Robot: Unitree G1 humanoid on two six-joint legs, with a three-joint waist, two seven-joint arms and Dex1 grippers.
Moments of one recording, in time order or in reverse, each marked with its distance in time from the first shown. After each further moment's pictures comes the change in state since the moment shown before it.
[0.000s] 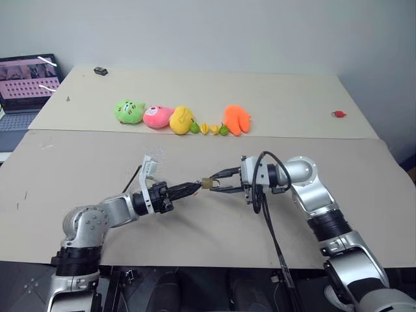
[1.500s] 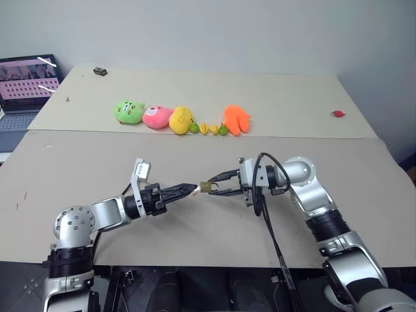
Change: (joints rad) left arm -0.016 -0.005 0.162 0.086 -0.342 0.309 0.221; right arm 0.000 0.009 0.004 -0.009 0.014 0.000 0.027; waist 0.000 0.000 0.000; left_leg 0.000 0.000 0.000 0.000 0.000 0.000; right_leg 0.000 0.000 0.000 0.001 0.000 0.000
